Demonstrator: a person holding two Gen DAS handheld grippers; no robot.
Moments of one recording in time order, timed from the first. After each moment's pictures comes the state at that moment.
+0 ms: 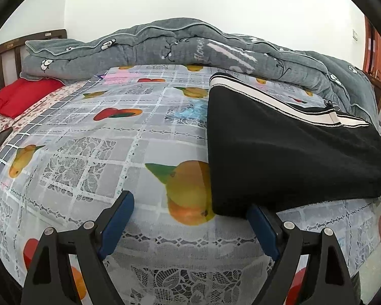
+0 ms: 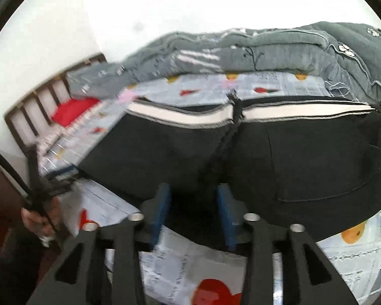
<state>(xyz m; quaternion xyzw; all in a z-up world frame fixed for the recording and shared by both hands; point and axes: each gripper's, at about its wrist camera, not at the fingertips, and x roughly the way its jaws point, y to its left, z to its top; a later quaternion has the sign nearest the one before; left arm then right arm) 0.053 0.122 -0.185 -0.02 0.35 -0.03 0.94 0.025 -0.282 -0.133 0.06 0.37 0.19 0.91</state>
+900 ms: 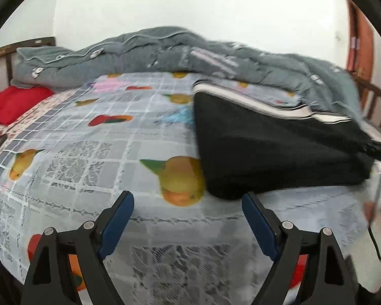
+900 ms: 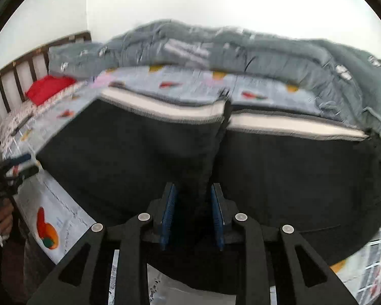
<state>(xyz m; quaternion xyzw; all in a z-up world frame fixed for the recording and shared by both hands) 0.022 0.128 -0.171 -0.02 0.33 -0.09 0.94 0.055 -0.259 -0.151 -0.04 0.36 0.11 0.92</state>
